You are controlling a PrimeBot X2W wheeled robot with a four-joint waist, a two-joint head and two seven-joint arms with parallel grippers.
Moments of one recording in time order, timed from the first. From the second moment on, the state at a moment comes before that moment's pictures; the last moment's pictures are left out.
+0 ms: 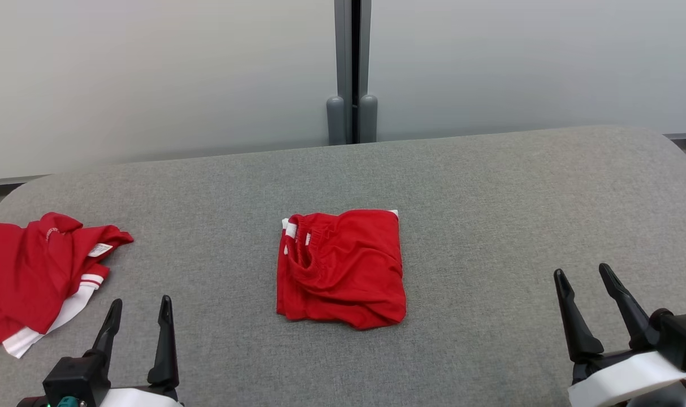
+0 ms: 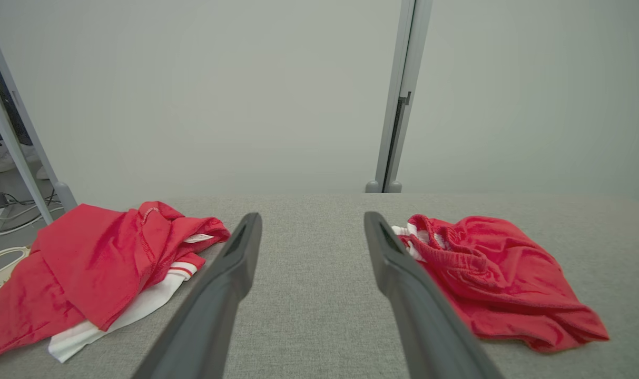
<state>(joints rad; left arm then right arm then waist) 0.14 0.25 -0.16 -0.05 -0.35 0.19 -0.13 0.06 -0.17 0.07 -0.02 0.27 0.13 -0.01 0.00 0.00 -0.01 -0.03</state>
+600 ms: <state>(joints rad) 0.14 0.24 -0.17 -0.07 -0.36 0.21 -0.12 0.06 -0.17 0.07 -0.03 0.27 0.13 0.00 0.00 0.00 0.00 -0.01</state>
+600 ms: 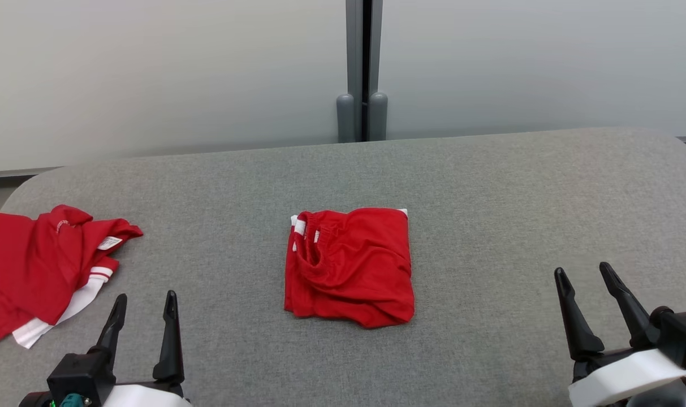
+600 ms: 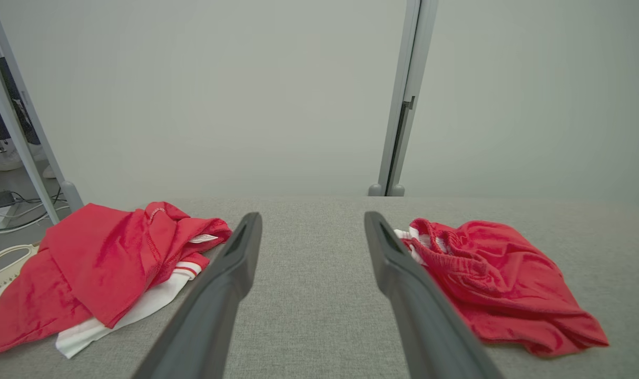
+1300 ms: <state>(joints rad) -0.19 0.16 -0.23 0.04 -0.35 0.12 -0.24 -0.26 -0.14 0.22 0.41 0.36 0.13 0.00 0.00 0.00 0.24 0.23</state>
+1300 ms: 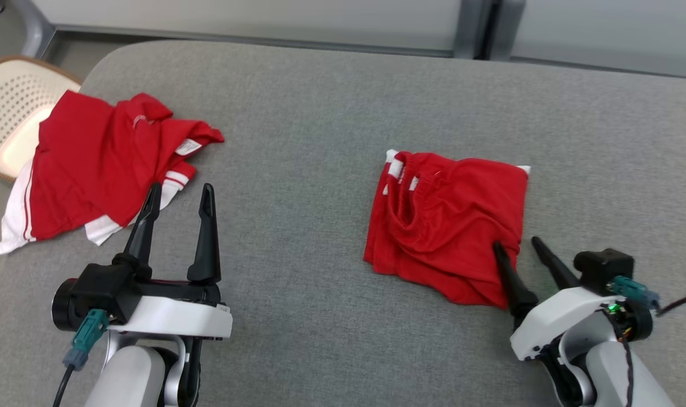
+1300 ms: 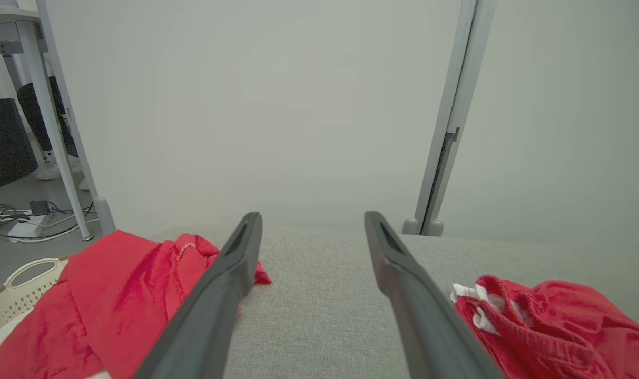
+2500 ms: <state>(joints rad) -0.34 0.27 -0.27 -0.07 -0.25 0.07 -0.14 -0.53 -0.39 0.47 0.61 0.48 0.13 -0.14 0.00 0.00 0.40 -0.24</state>
